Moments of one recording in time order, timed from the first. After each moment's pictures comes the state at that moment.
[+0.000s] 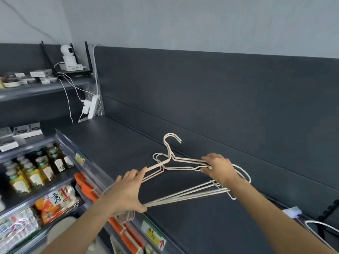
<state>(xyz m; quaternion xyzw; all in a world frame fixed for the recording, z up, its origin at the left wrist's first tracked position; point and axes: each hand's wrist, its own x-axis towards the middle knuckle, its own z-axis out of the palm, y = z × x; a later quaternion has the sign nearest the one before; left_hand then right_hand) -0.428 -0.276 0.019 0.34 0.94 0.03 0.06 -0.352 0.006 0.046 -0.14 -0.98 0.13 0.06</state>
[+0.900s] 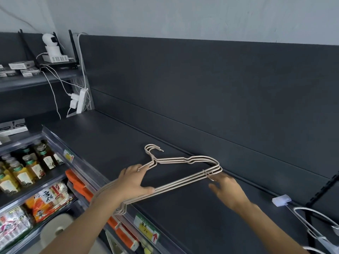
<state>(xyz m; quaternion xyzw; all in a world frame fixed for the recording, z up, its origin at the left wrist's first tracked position) -0.442 -0.238 0.006 0.32 0.94 0.06 0.12 -0.288 0.014 -0.007 -0.19 -0.95 0.22 0.07</state>
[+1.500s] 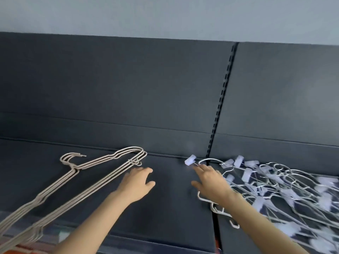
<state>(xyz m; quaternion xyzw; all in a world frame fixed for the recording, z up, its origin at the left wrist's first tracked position) -0.300 -0.090 0.013 0.52 0.84 0.13 0.11 -0.108 0.043 0.015 -0.34 -0.94 0.06 0.03</state>
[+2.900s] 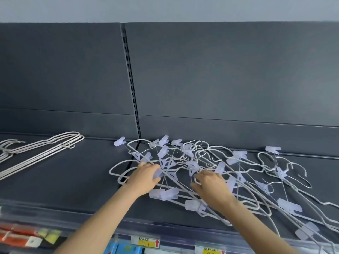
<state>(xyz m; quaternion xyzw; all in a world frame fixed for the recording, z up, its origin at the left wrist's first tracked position) -0.022 0.043 -0.016 0.55 0.82 0.09 0.15 0.180 0.128 -0.009 -0.37 -0.92 0.08 0.05</state>
